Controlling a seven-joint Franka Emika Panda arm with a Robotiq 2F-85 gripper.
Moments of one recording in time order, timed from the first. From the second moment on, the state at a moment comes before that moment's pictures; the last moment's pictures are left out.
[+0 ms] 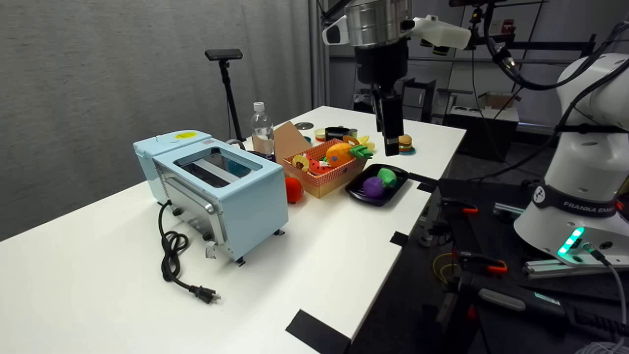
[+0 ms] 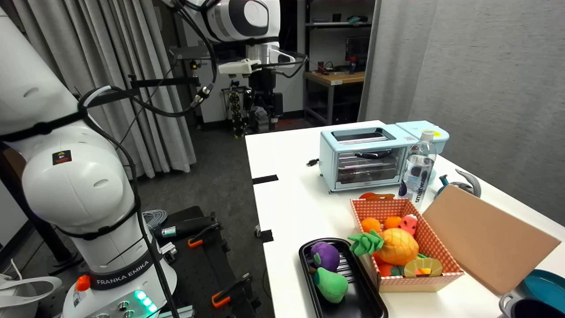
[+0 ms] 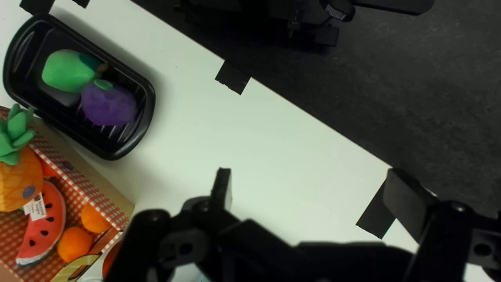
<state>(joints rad) 0.10 -0.25 0.22 -2.31 -0.02 1.90 0.14</state>
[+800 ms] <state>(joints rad) 0.10 -0.25 0.22 -2.31 -0.02 1.90 0.42</state>
